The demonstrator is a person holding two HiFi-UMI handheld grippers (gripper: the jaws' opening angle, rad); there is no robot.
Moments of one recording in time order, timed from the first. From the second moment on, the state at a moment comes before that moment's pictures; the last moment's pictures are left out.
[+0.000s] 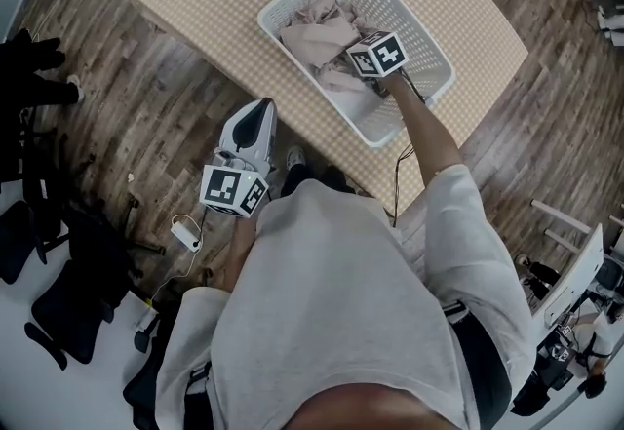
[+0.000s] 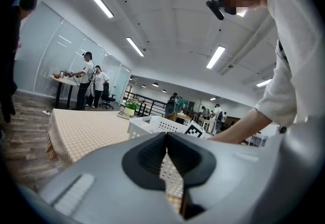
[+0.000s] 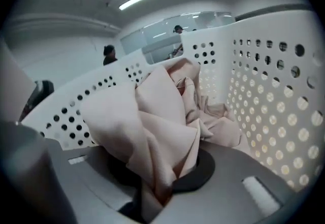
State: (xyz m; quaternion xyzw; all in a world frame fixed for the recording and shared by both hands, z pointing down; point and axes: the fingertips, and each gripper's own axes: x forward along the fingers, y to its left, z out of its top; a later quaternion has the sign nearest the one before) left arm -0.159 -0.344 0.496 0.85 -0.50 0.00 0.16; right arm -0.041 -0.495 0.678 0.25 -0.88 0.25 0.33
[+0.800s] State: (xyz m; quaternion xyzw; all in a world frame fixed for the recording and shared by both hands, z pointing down) left arm -0.137 -0.340 0.472 0.86 -0.49 -0.01 0.13; right arm 0.014 -0.483 0.484 0.33 -0.92 0.21 0.01
